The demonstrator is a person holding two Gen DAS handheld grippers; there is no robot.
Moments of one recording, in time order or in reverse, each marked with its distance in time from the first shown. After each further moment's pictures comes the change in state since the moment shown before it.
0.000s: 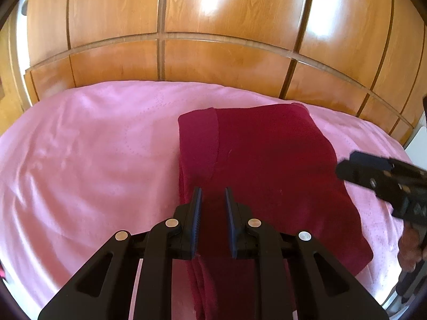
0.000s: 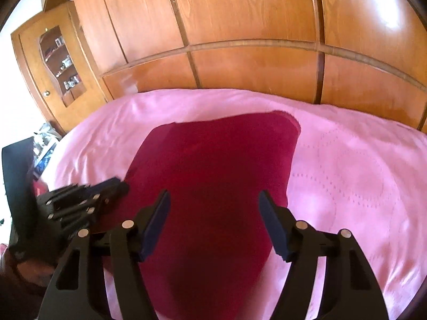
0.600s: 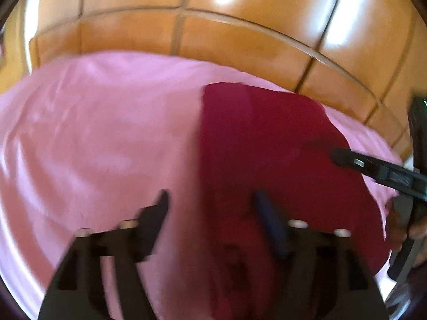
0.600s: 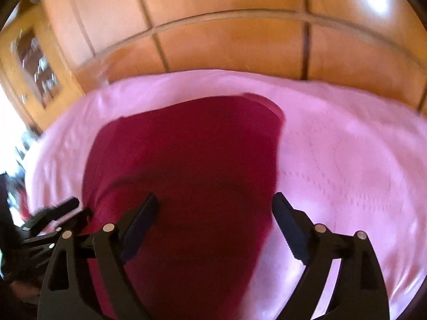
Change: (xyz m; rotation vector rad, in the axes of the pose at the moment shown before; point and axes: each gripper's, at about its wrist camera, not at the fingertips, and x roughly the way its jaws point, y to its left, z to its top) left arm 0.027 0.046 -0.019 -0.171 0.062 -0.076; right arm 0.046 -0.053 0.001 0.144 0.084 -0.033
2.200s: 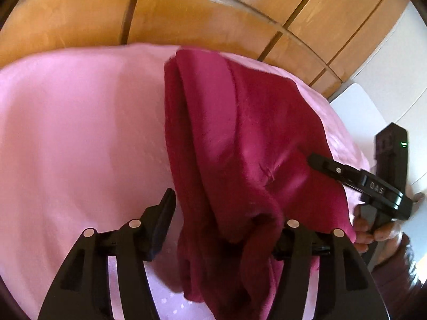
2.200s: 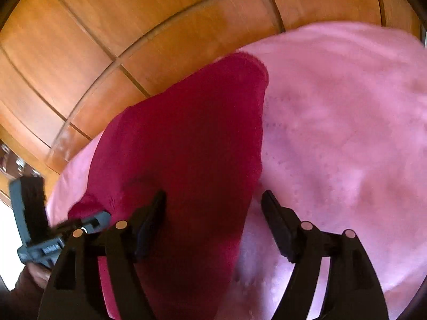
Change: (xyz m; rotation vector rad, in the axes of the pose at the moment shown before) left arm 0.122 -0.290 0.015 0.331 0.256 -0.383; right arm -0.141 -0.263 -0.093 0.365 -0.131 -0.122
